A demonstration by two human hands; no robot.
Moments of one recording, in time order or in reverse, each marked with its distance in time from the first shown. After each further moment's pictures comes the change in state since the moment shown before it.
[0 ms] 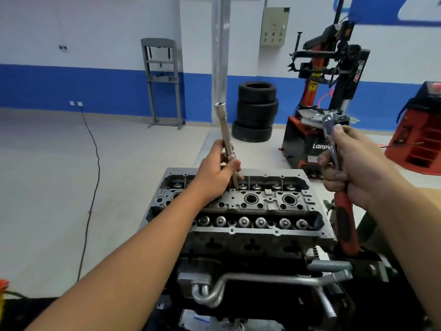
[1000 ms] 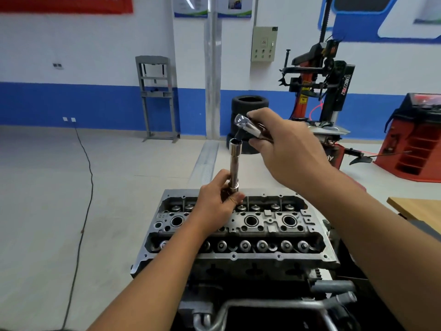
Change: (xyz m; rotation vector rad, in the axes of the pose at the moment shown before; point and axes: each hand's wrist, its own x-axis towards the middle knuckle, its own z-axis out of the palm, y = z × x) left_hand -0.005 -0.014 0.003 0.063 -0.001 0.046; right_hand -0.002 -0.036 0.099 -1.100 -0.011 -0.788
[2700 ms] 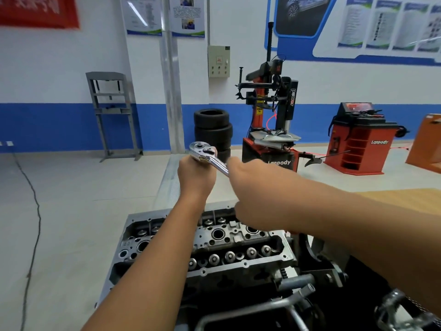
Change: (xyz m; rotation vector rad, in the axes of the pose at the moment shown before) left_hand 0.086 0.069 0.032 -0.060 0.421 -0.134; right_hand -0.037 -0.057 -0.067 -0.409 -0.603 0.161
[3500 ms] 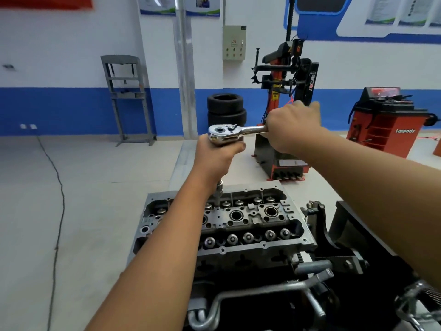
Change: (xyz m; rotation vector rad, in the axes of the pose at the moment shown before) left_hand -0.021 0.024 -0.036 -0.296 -0.351 -0.007; right_hand 0.112 0.068 0.016 -0.335 0.279 0.289
